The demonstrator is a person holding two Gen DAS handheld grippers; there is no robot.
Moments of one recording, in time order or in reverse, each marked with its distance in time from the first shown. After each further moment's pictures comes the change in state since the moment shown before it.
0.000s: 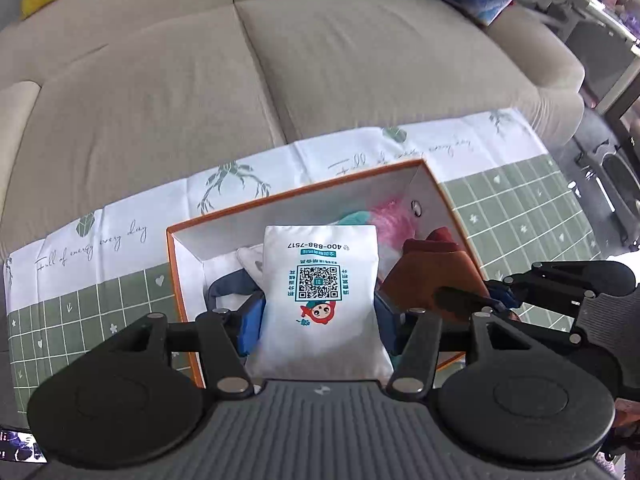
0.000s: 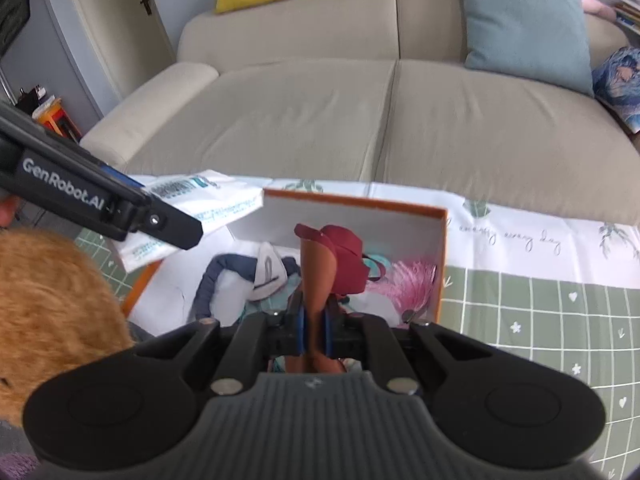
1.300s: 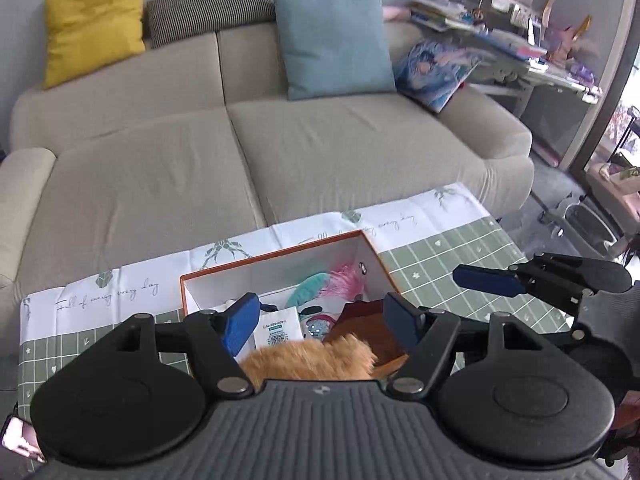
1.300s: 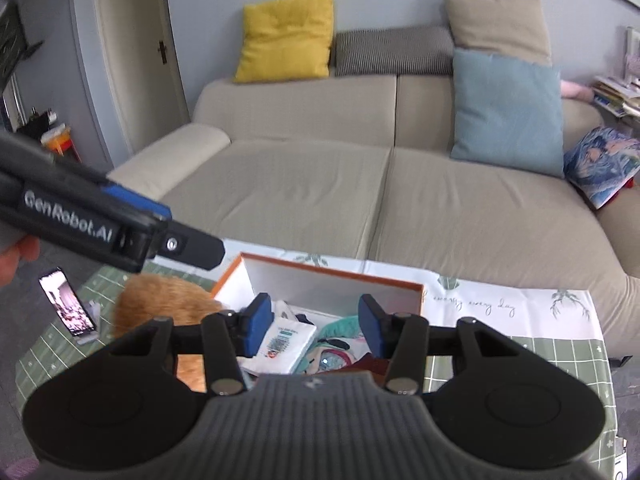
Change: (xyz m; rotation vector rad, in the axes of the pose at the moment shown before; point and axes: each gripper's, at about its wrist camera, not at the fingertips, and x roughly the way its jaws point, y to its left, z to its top) left arm -0.119 -0.029 -0.050 0.033 -0.288 -0.036; right arm -0.146 0.047 -0.021 -0.077 -0.243 -0.053
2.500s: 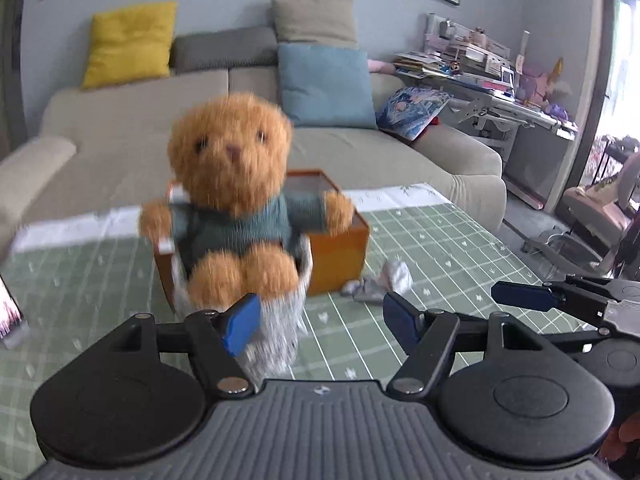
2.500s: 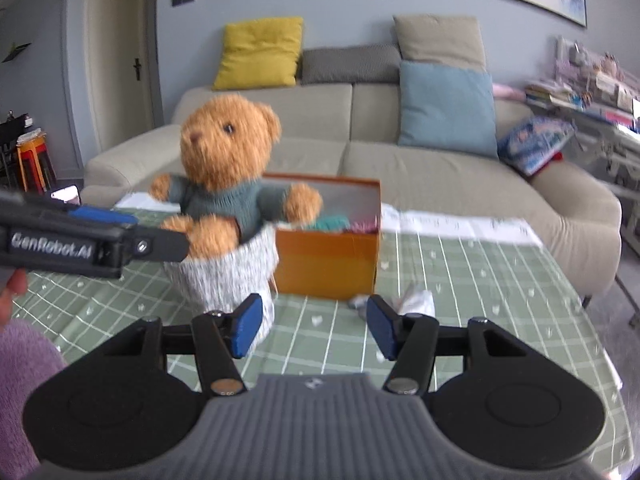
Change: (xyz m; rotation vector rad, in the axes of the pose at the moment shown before) left arm -0.048 -0.081 -0.257 -0.041 -0.299 0.017; right arm -0.116 0.059 -0.242 0.014 -0.090 -0.165
